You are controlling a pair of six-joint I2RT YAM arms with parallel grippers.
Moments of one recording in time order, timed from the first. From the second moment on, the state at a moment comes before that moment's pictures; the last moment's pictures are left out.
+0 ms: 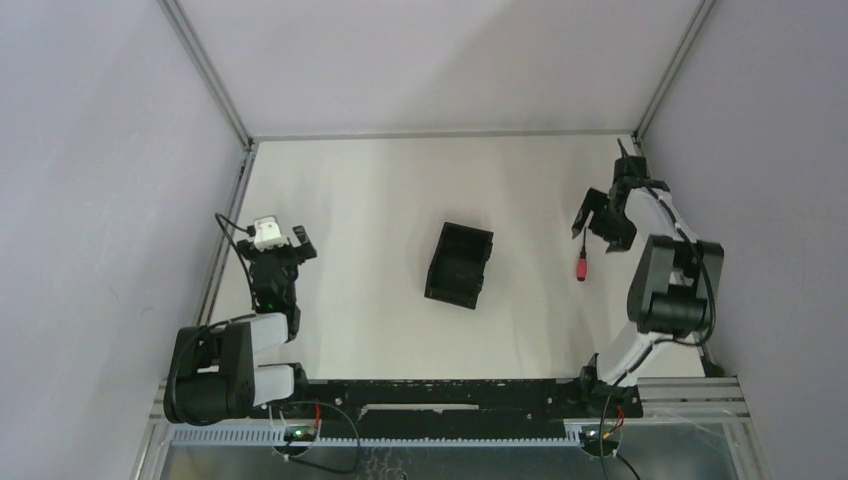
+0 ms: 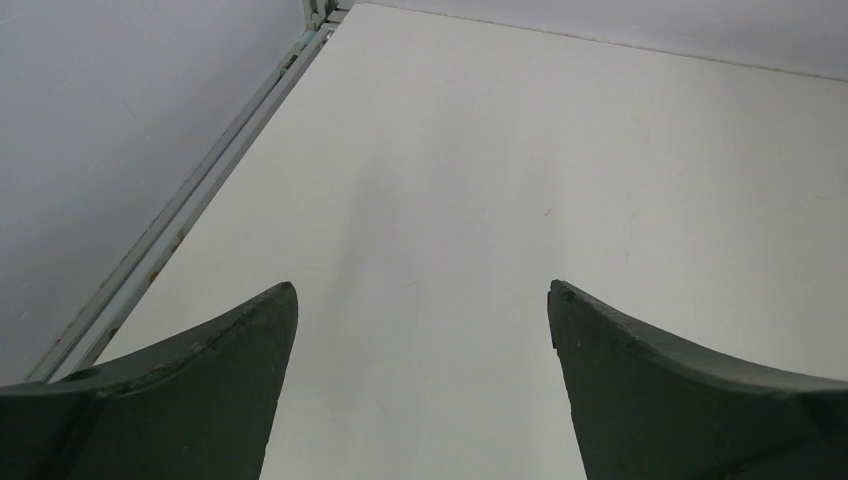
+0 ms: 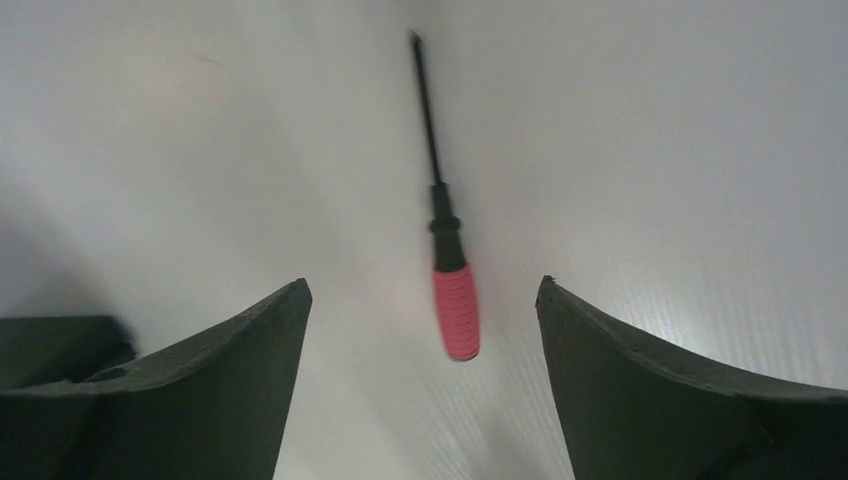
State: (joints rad) left arm 0.06 1.26 0.18 1.02 -0.18 -0.04; right arm -0.18 1.67 1.26 -0.77 -0.03 0.28
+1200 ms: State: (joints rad) left arm 0.06 1.26 0.18 1.02 -0.18 -0.04; right arm -0.02 1.75 1.66 -1.25 0.10 0.29
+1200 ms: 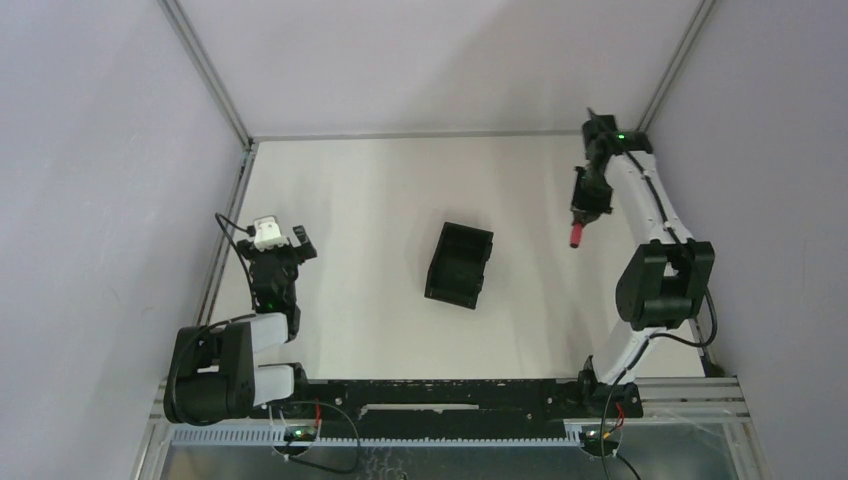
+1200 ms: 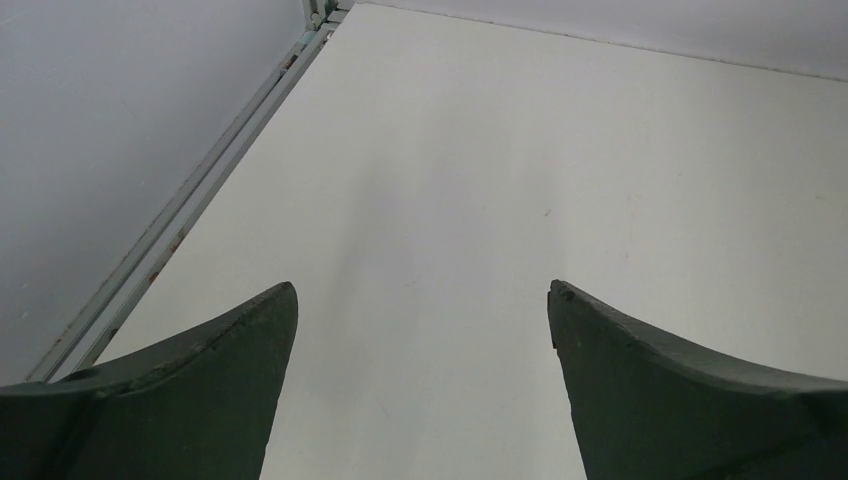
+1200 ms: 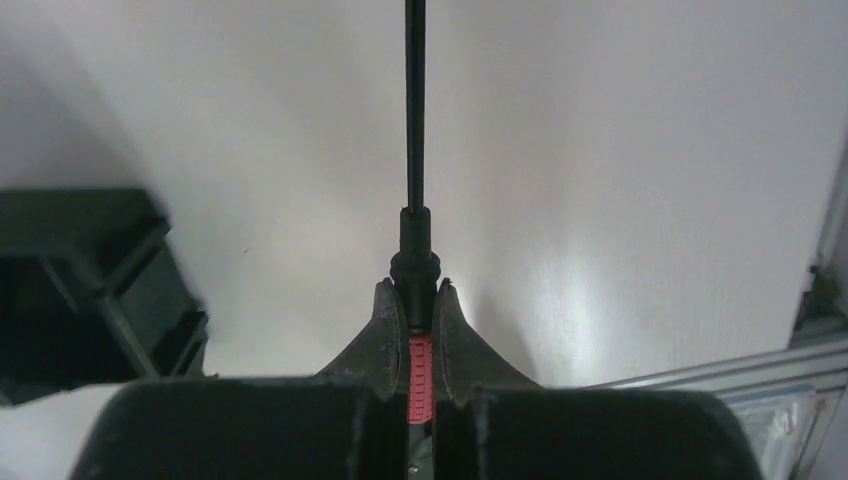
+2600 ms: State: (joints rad) left arm 0.06 1.26 0.18 1.02 -0.18 -0.04; right arm 0.71 1.95 1.55 -0.93 0.10 0.50
